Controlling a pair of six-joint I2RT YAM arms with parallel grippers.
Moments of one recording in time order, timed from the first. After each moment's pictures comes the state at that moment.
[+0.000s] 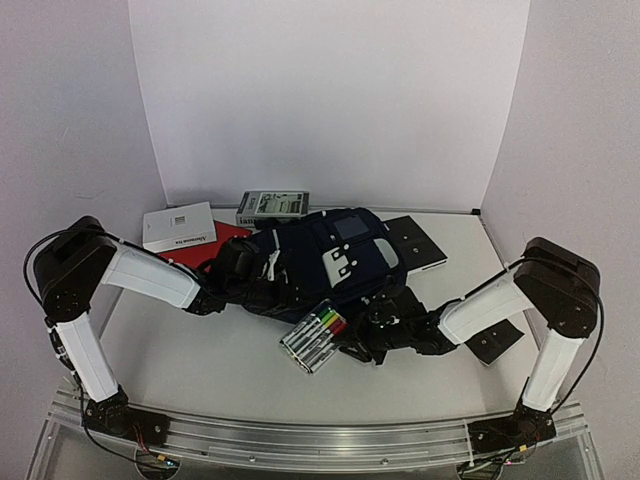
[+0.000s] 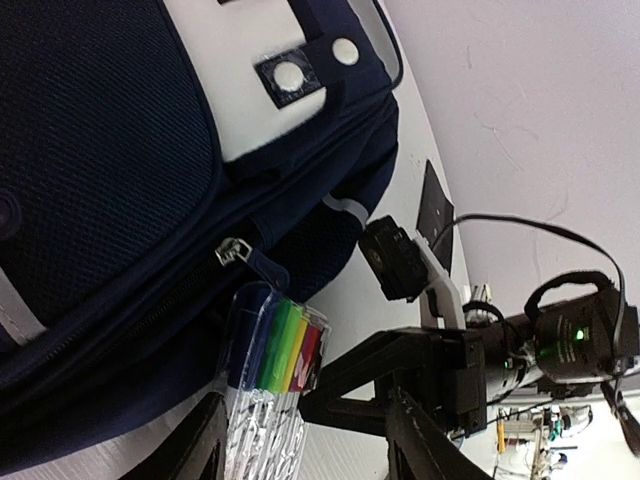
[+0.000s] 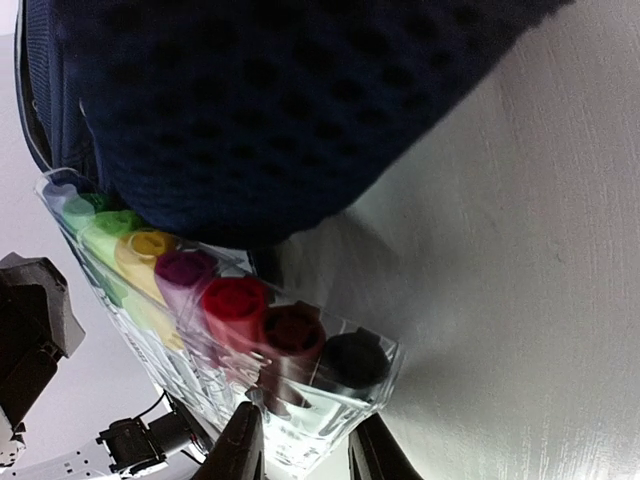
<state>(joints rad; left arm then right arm) -0.78 1.77 0.86 0.40 0.47 -0.83 0.89 1.83 0.71 0.40 -0.23 1.41</state>
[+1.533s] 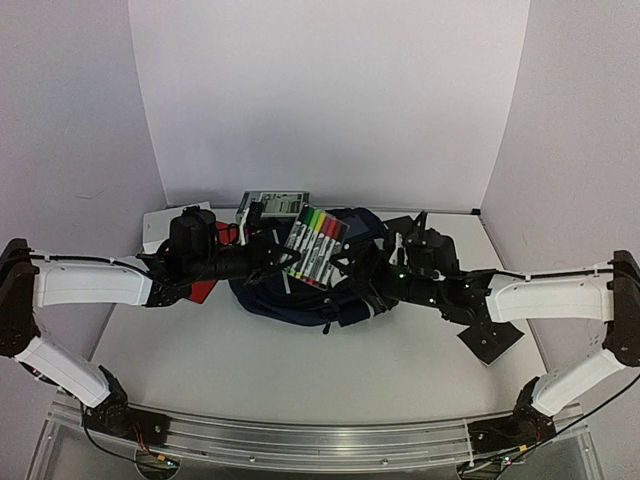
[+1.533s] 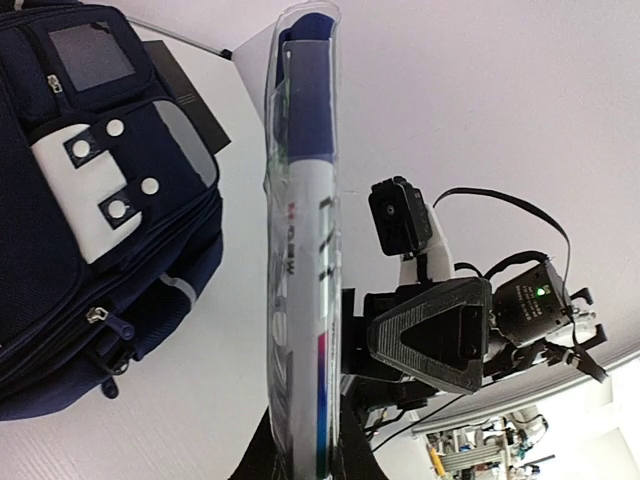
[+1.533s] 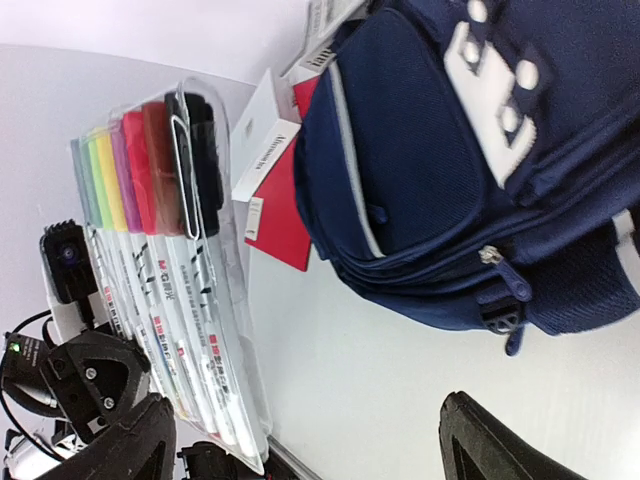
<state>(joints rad) -0.77 1.42 0.80 0.39 0.47 -0.91 0.90 1.44 0.80 0.27 -0.02 1.22</state>
